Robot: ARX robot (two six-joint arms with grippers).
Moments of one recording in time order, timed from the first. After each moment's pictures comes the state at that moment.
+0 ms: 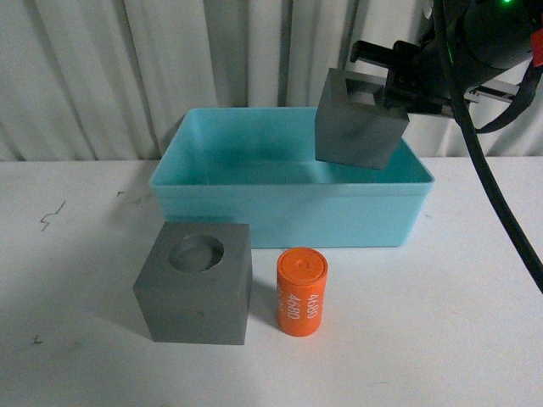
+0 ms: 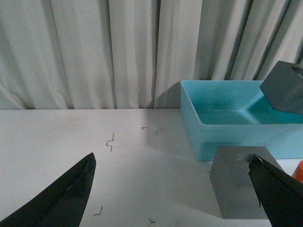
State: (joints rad) left arm 0.00 0.01 0.01 0.00 0.00 -0.01; right arm 0.24 2.08 1.56 -0.10 0.01 0.35
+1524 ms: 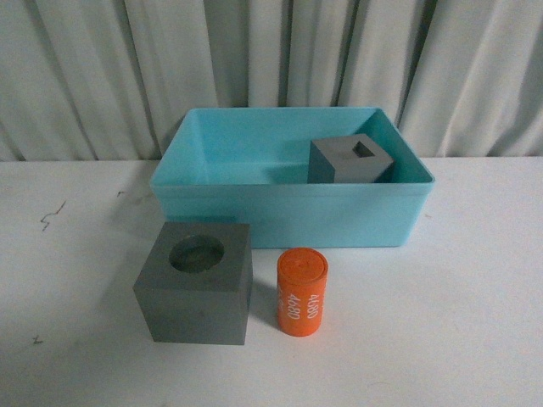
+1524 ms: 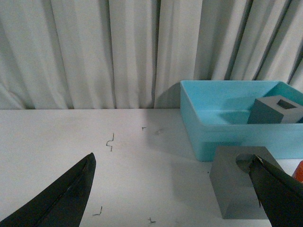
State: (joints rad) left arm 0.00 0.01 0.01 0.00 0.00 -0.01; right arm 0.24 1.32 0.84 0.06 0.33 0.43
